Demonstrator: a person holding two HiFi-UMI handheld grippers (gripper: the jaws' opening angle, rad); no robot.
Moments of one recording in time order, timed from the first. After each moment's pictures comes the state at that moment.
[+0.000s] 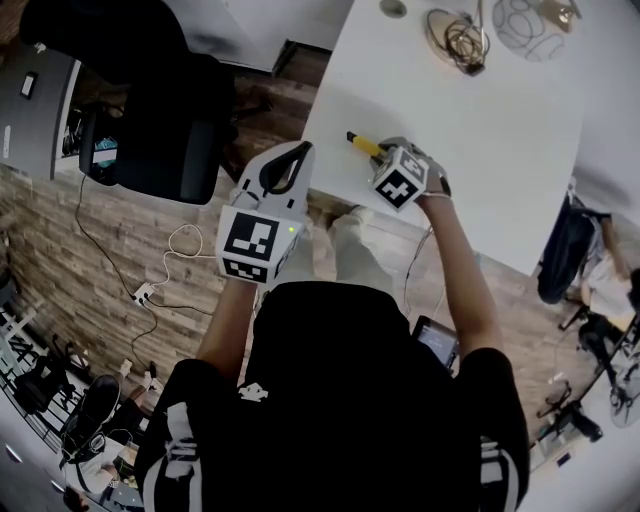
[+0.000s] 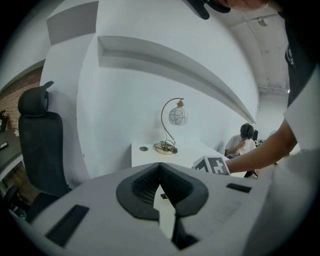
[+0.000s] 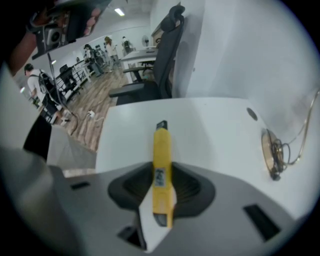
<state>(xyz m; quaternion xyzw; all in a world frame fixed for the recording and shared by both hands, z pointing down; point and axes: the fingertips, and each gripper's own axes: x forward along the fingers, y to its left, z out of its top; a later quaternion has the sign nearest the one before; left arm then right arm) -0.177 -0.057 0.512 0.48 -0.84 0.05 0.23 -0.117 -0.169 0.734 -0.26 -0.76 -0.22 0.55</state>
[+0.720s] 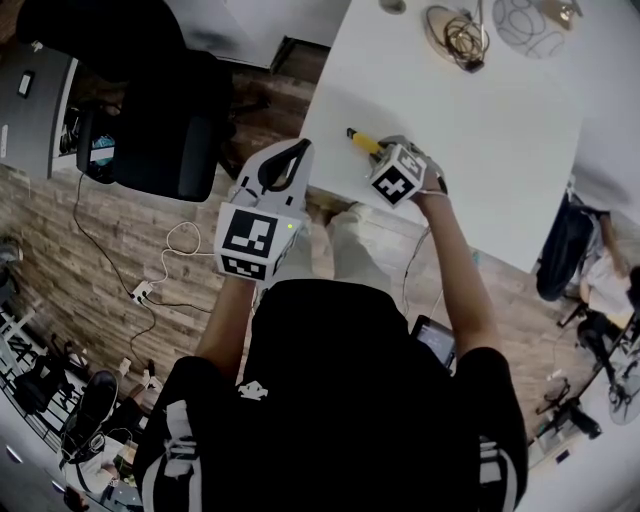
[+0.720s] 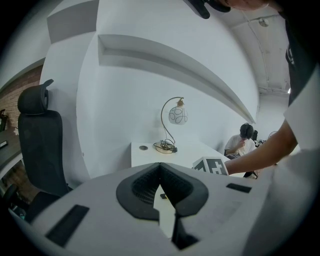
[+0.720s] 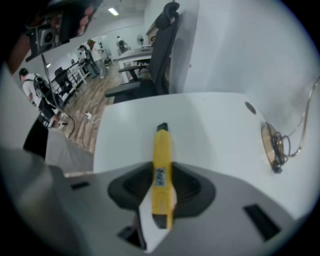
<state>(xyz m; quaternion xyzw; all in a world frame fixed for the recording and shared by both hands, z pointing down) -0.176 -0.057 0.518 0.49 -0.84 0.05 0.24 -0.112 -0.172 0.744 -0.24 -0.76 -0.20 0.57</state>
